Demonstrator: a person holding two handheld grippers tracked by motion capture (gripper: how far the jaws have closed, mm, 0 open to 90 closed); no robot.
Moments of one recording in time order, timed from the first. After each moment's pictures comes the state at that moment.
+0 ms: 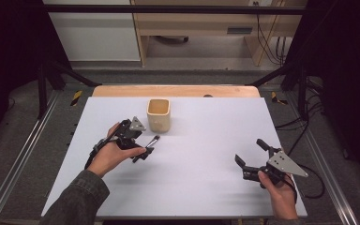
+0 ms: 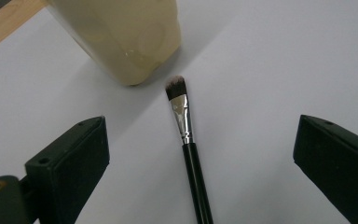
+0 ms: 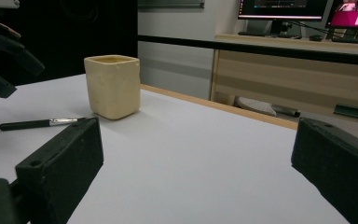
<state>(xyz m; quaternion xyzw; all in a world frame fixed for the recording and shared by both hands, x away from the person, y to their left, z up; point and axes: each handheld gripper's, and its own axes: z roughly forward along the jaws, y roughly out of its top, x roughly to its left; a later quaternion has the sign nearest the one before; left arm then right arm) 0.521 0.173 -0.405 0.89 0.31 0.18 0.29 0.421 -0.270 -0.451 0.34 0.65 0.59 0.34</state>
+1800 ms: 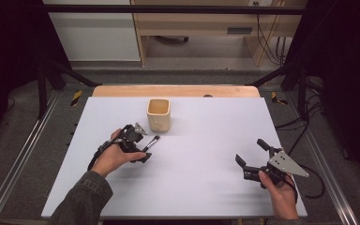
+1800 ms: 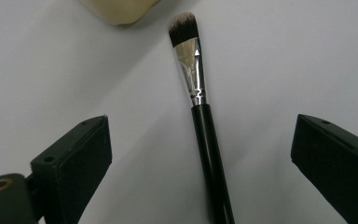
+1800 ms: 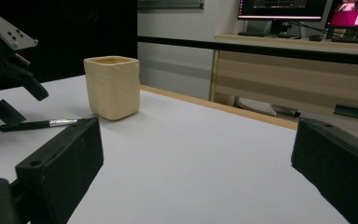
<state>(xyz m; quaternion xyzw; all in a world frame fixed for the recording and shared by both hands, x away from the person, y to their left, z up) 0.533 0.176 -0.440 0.91 0.33 0.14 0.22 0.421 -0.271 -0.451 0.34 0.65 0.59 0.34</state>
